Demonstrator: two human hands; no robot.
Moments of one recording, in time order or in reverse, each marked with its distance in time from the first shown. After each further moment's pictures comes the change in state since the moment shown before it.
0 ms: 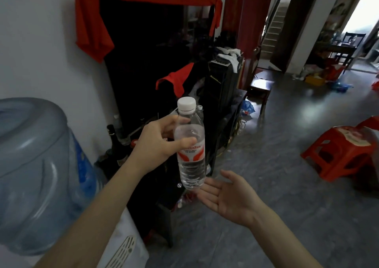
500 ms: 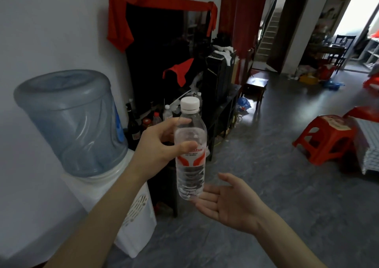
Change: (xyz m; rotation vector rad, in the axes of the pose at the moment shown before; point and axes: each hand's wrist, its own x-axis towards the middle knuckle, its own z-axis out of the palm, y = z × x) left_hand -0.252 0.073 0.022 -0.064 0.043 0.057; right_hand -0.186 0.188 -0.015 -0.092 -0.079 0.048
